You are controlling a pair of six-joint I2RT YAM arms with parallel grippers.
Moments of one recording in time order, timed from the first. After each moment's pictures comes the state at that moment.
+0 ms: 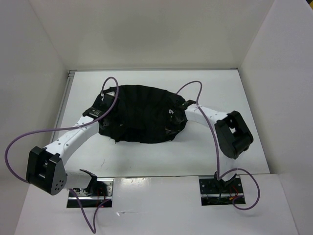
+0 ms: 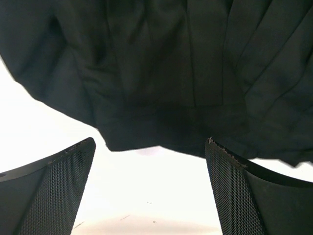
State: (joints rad) left arm -0.38 1.31 1.00 -0.65 -0.20 -0.61; right arm 0.59 1.80 1.17 -0.61 -0.20 0.69
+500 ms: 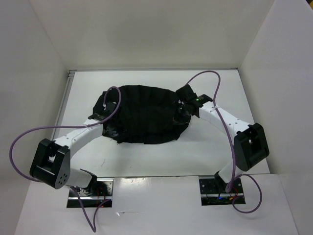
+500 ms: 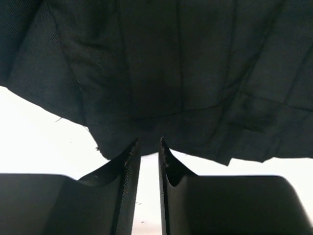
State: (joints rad) left arm -0.37 1.36 0.84 -0.53 -0.08 -0.72; right arm 0.52 1.56 1.21 -0.70 -0.11 0.67
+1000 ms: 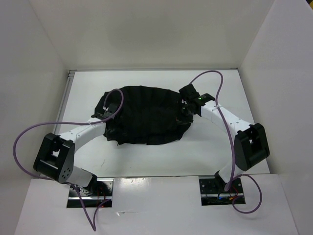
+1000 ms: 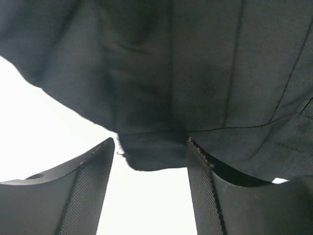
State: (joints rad) left arm -0.37 1.45 0.83 -0.56 -0.13 -0.72; right arm 0.47 1.56 1.21 -0.75 -0.09 0.64
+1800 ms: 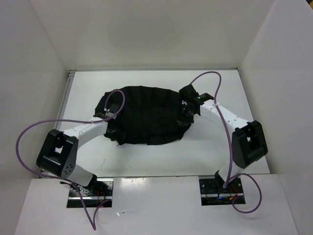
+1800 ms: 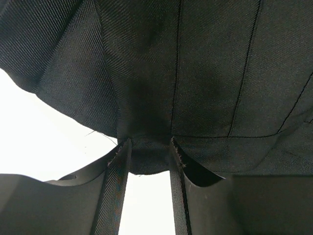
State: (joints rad) left arm -0.37 1.50 0.83 -0.55 -0.12 -0.74; right arm 0.46 1.60 1.21 -0.77 -0.09 0.60
